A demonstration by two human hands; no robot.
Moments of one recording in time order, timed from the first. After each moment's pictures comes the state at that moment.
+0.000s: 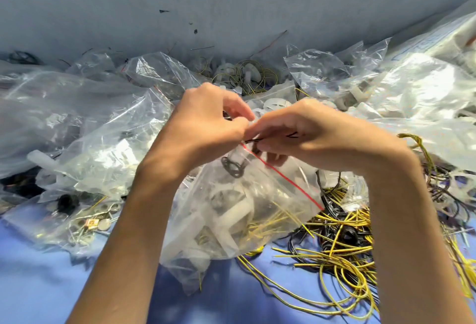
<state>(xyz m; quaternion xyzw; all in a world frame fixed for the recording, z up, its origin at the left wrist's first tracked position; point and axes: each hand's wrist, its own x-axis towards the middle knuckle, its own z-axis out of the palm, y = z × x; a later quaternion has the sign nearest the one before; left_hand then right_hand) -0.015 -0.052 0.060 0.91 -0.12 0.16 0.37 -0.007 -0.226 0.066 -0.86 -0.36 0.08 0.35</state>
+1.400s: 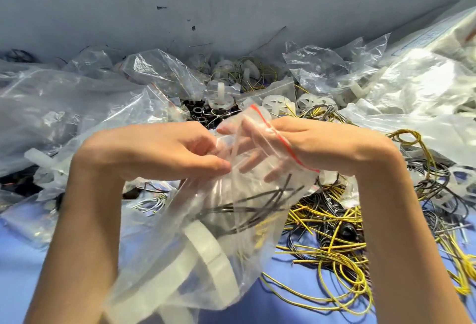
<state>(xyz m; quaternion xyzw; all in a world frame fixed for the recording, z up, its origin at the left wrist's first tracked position) -0.027 -0.008 0.063 0.88 -0.26 -0.23 0.33 -0.004 -0.207 0.052 -0.89 -0.35 0.18 0.24</state>
